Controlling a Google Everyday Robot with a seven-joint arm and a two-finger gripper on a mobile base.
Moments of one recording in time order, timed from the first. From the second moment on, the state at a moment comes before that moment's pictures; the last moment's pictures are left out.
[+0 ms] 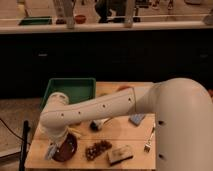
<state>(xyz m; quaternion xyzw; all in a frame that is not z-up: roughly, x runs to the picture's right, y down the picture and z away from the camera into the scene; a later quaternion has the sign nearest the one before) -0.236 0.257 0.672 -0.27 -0.30 -0.44 0.80</state>
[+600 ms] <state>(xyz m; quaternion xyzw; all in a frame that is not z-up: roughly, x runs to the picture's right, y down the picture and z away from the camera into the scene) -0.236 0.288 0.674 -0.28 -0.34 -0.40 0.81</state>
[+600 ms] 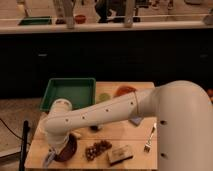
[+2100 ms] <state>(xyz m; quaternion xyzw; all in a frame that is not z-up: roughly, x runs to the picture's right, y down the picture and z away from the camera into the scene) -0.220 0.270 0.715 -0.30 -0.33 -0.39 0.81</state>
